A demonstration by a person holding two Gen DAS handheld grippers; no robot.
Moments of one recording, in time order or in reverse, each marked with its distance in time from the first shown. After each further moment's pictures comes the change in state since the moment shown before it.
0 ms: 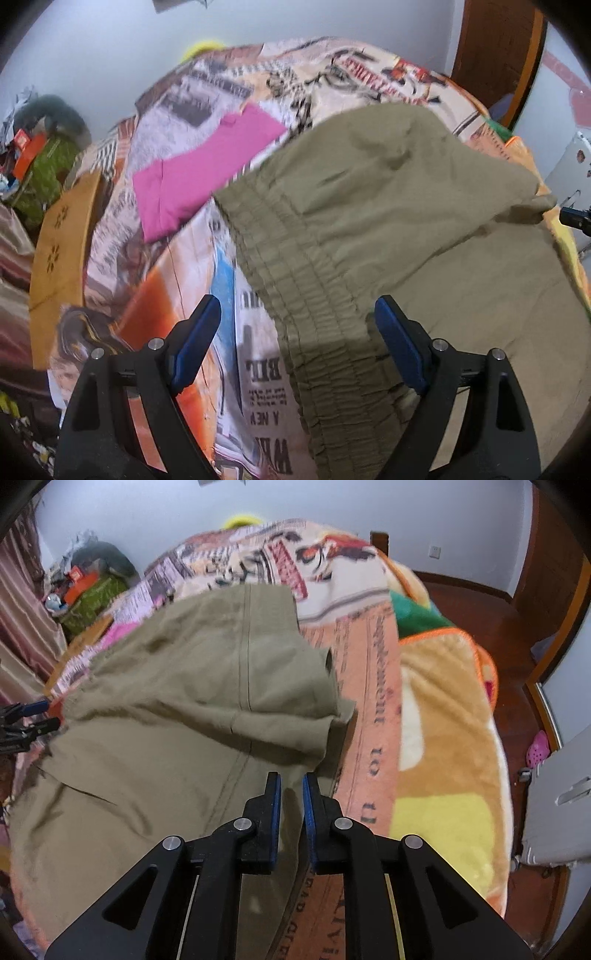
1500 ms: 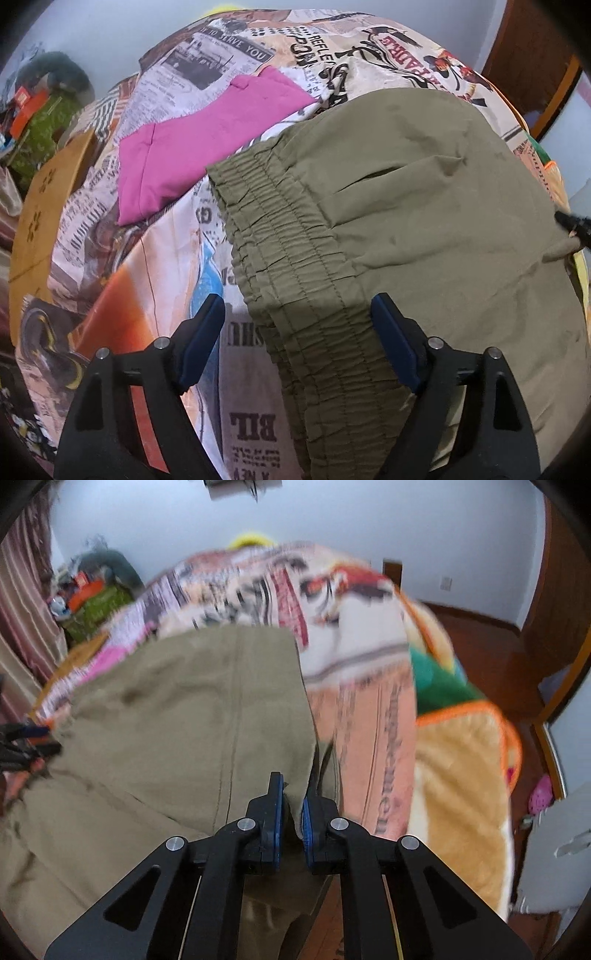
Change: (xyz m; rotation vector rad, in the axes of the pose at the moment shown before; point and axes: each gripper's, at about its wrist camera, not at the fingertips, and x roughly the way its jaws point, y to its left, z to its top) left arm 0.074 0.020 0.013 -0.132 0.112 -0.016; right arm 0.073 -0.008 0.044 -0.060 -0.018 -0.008
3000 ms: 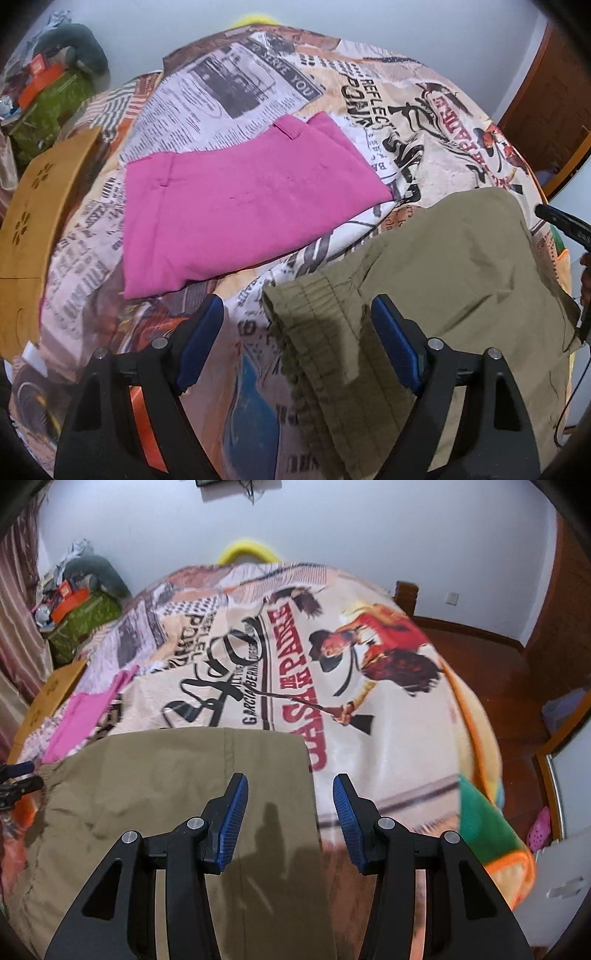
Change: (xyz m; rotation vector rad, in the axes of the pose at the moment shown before) left arm 0.031 0.061 0.076 -0.139 -0.087 -0.051; right arm 0.061 0.014 0.135 -0.019 -0.041 -0.041
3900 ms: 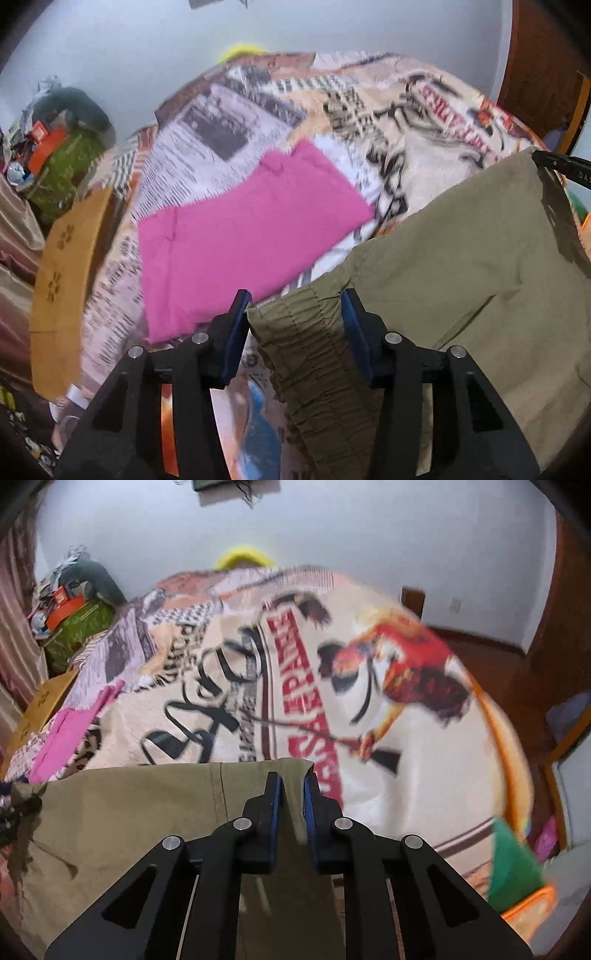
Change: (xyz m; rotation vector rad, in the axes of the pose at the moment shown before) left arm -0.021 -0.040 0.017 0.177 -0.094 0.156; right arm 0.000 0.011 0.018 -0.037 -0.087 -0.026
